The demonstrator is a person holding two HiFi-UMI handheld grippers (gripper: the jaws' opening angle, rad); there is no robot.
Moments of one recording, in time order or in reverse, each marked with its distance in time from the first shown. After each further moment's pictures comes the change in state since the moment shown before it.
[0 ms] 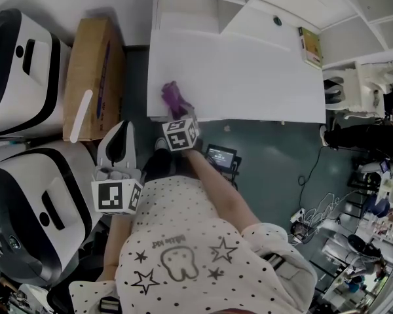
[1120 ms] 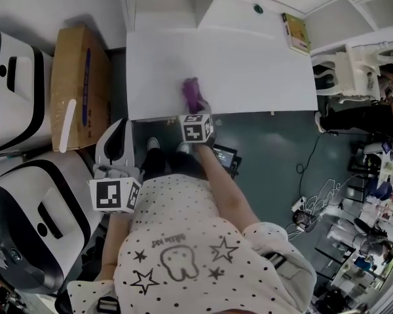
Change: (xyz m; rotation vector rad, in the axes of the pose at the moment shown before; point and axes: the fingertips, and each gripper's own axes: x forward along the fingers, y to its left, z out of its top) left arm 0.035 -0.051 -0.001 0.010 0.019 -0.091; right arm -0.029 -0.129 -0.047 0.166 0.041 -0.192
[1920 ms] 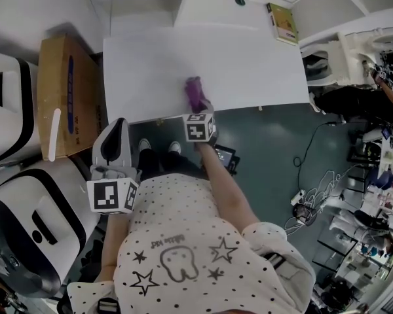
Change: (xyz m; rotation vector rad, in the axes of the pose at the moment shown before) left arm 0.038 -0.054 -0.004 0.012 0.017 -0.036; right arm -0.006 -0.084 -0.022 0.051 0.004 -0.044
